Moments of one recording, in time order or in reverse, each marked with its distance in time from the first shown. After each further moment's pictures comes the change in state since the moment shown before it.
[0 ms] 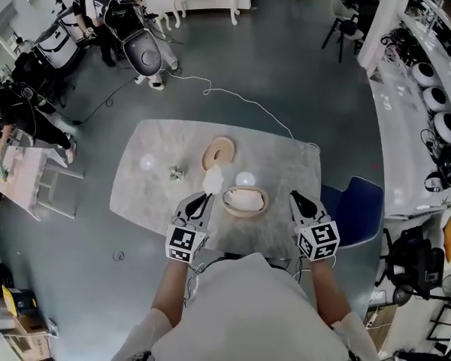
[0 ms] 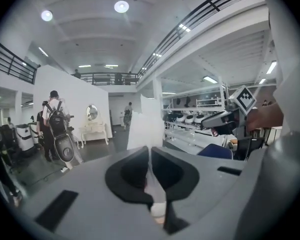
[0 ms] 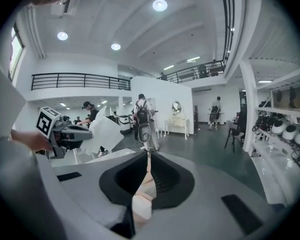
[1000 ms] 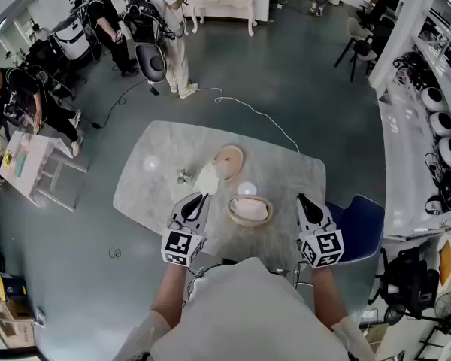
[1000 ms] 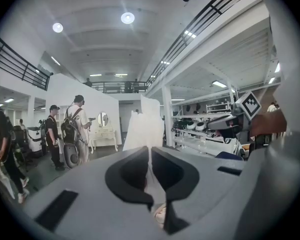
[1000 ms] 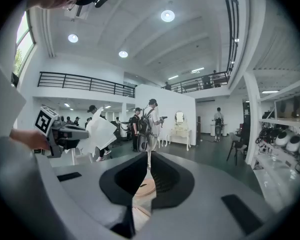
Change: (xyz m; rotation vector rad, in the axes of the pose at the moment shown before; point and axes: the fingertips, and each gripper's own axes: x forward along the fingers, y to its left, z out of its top) left arm -0.037 0.041 0.032 -0.026 -0.101 0.114; right arm 0.008 0.018 0.050 -0.075 -0.109 0.014
